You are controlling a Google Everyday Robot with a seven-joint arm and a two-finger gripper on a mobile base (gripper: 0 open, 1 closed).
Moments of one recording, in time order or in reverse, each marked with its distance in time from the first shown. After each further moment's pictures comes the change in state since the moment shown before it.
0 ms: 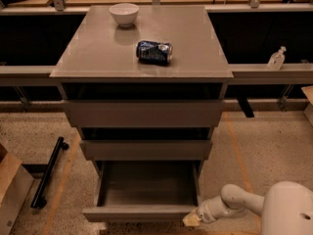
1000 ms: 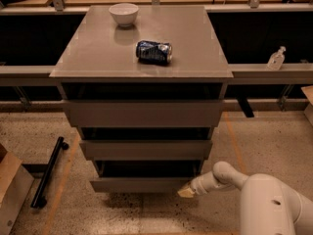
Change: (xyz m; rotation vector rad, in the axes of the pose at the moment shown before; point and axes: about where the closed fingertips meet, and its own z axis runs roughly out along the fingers) arm -0.101 -0.076 -0.003 0.088 -0.060 -0.222
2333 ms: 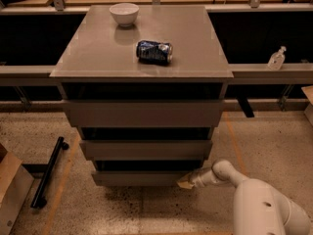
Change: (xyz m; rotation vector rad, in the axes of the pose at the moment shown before) arm -0.023 -0.053 0.008 0.095 -0.090 -0.054
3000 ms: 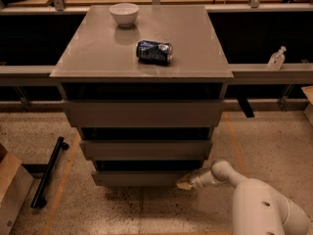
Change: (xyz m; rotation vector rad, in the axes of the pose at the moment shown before) arm 0.001 0.004 0.005 -0.009 0.001 0.001
